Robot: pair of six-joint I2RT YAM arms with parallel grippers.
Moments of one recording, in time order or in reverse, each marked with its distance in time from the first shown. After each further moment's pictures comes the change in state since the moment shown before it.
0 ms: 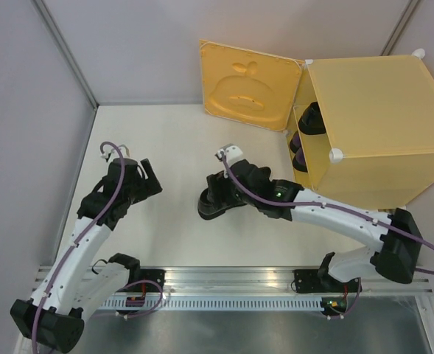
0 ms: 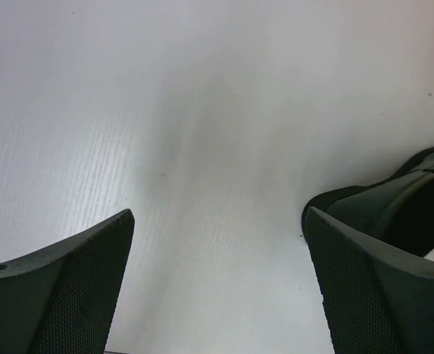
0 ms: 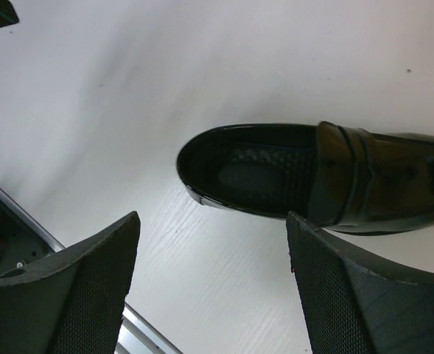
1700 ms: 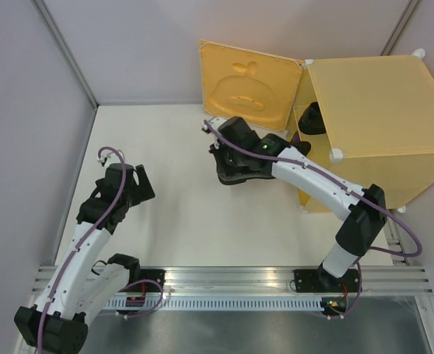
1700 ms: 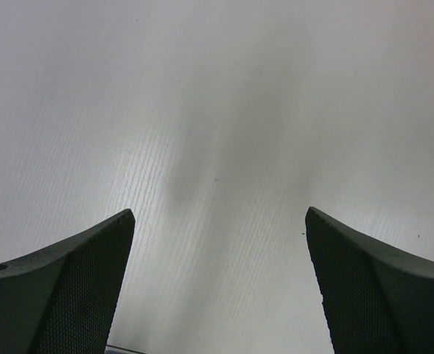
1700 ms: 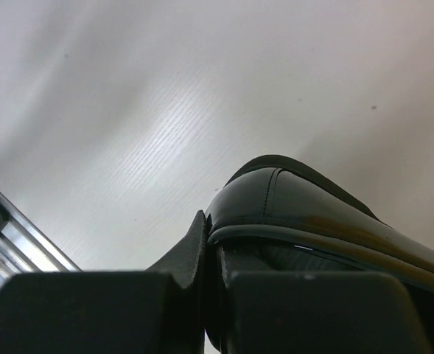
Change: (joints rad) left arm 0.082 -0.057 -0.093 0.000 -0.066 0.133; right arm -0.130 0.381 0.544 -0.402 -0.213 -0.244
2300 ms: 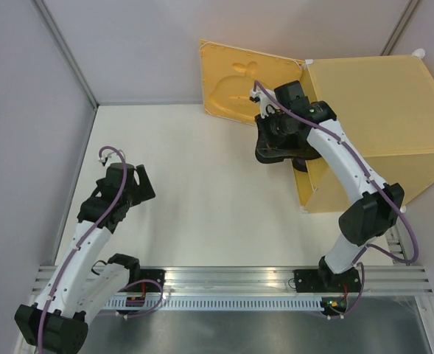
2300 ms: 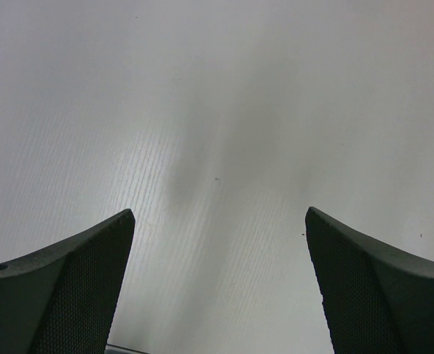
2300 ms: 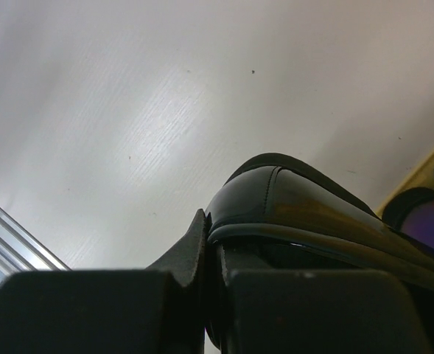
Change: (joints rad) left arm 0.000 0.009 0.000 0.000 0.000 0.000; right arm -0.425 0.002 0.167 -0.246 -0.280 -0.249
